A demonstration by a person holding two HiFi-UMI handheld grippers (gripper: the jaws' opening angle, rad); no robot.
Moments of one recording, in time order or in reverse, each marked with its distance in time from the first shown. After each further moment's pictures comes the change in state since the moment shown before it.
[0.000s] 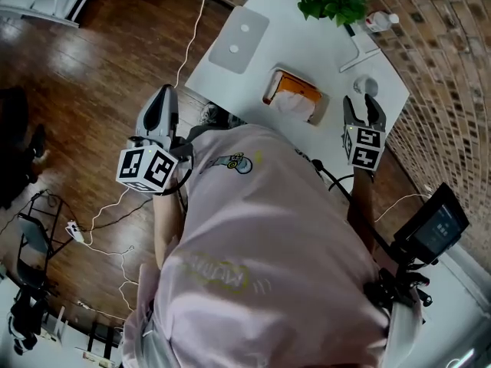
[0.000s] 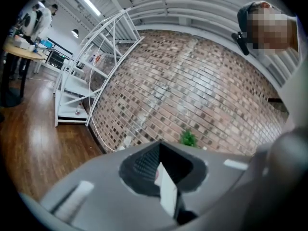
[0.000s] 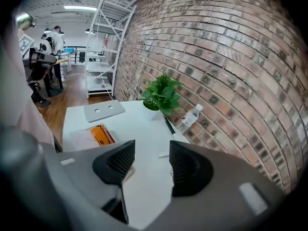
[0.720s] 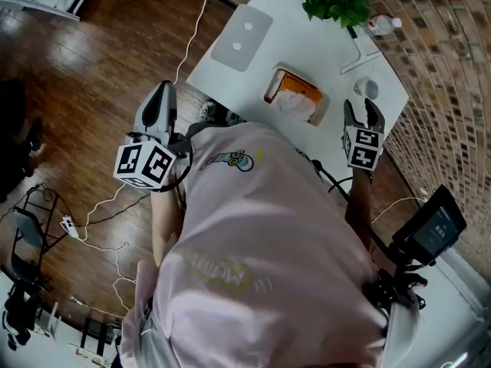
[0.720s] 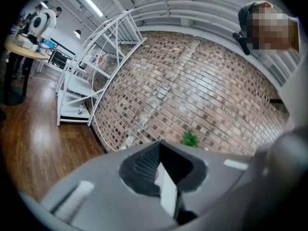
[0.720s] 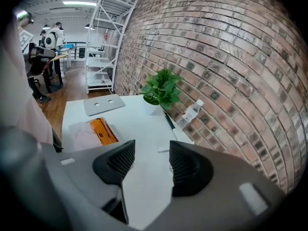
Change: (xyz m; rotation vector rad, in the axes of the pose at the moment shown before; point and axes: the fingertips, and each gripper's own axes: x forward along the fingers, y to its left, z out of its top) left arm -0.005 0.007 0.003 -0.012 -0.005 0.021; right arm 0.003 -0.001 -0.016 -0.016 0.051 -0.006
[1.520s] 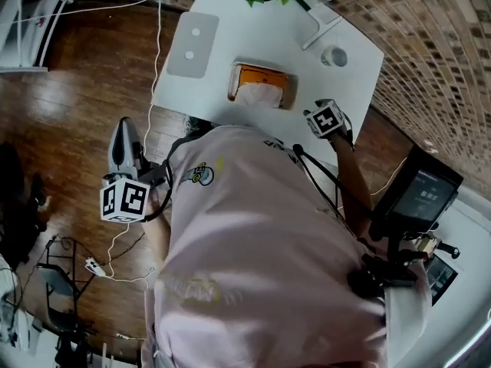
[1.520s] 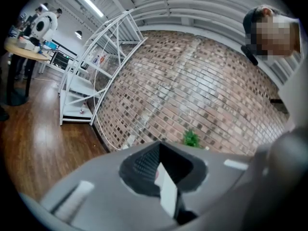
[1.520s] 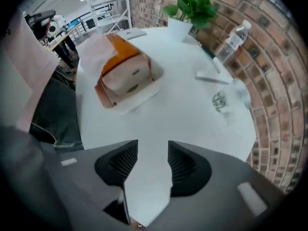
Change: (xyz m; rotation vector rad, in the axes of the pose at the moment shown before) left arm -0.009 0.001 0.001 0.001 0.026 0.046; right arm 0.052 0.076 -0.167 -0.099 0.500 0.397
